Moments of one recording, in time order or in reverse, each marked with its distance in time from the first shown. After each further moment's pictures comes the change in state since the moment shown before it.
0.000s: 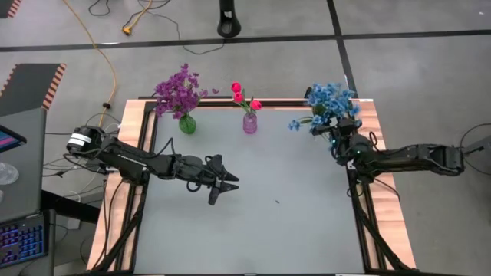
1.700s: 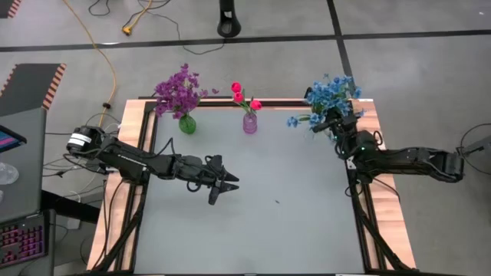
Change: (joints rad) left arm 0.000 0.000 0.000 0.003 0.001 -0.021; right arm -0.154 0.003 0.000 0.147 -0.336 -0.039
